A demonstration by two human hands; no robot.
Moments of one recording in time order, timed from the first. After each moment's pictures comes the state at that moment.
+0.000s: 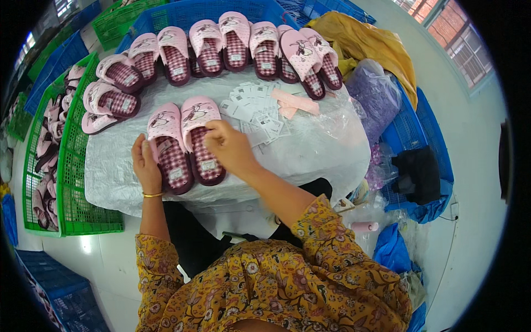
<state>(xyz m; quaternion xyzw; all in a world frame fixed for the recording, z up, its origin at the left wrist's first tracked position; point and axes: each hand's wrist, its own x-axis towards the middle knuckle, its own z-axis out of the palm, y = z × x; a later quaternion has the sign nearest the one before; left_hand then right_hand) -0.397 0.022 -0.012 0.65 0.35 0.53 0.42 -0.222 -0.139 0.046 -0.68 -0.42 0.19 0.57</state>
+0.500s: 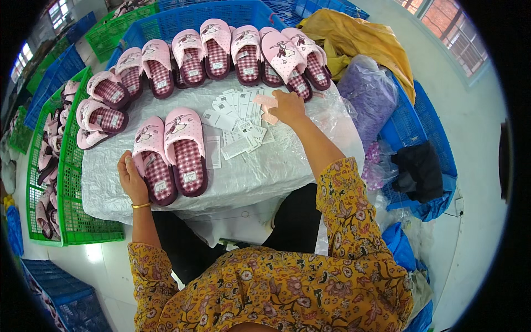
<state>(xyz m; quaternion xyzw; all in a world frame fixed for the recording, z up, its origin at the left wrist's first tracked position) -0.395 0.025 -0.017 0.64 0.36 0.54 0.41 0.012 -0.191 0.036 -0.91 -0.39 -0.06 0.12</state>
